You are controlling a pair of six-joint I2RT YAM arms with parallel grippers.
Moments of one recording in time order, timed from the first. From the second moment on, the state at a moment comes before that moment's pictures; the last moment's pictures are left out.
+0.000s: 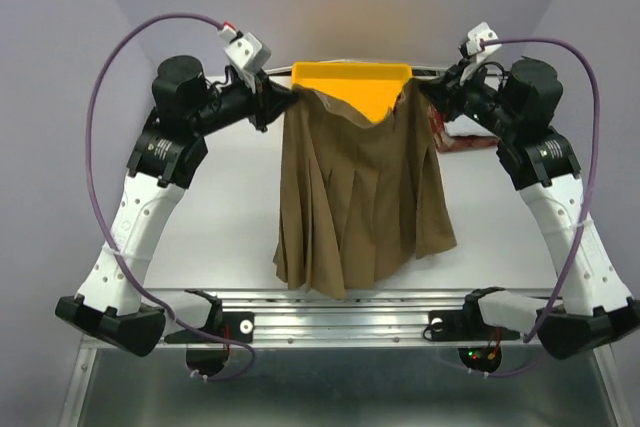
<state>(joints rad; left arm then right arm) -0.37 1.19 1.53 -0.42 0.64 0.01 0.25 1.16 1.49 -0.38 -0.40 -0.11</state>
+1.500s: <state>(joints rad) -0.29 0.86 1.03 -0.66 0.64 0.20 0.27 0.85 1.05 -0.67 -0.40 -0.28</state>
